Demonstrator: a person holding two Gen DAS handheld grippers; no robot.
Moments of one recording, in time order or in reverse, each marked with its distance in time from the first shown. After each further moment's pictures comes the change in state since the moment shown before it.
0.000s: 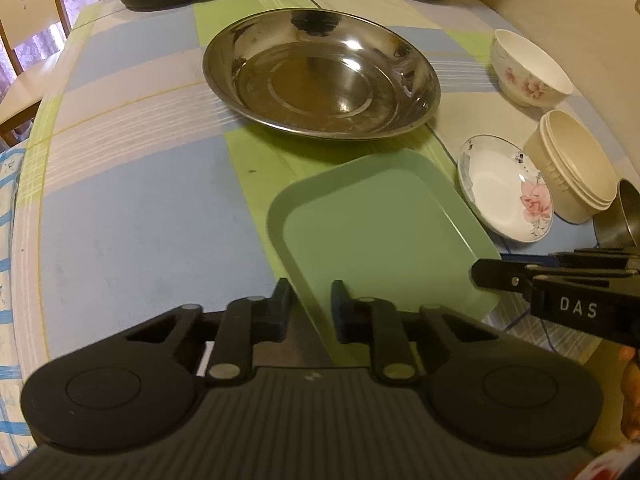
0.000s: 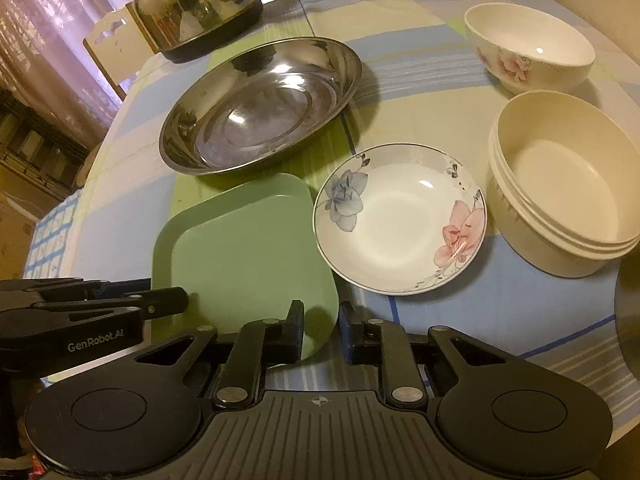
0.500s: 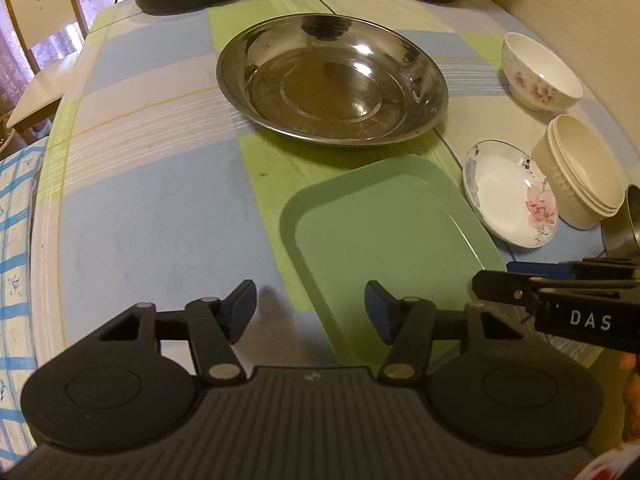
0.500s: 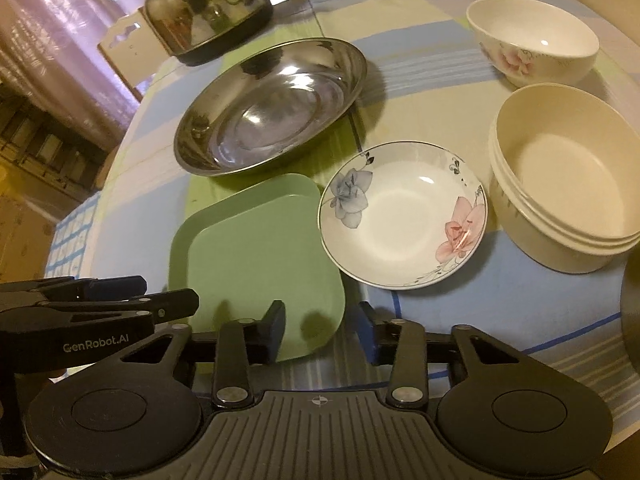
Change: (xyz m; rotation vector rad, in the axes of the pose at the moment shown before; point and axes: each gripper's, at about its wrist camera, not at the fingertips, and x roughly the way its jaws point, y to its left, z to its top) left arm -0.006 -0.006 0.004 -0.013 0.006 0.051; right arm -0.006 -0.011 0.000 0.028 0.013 0.071
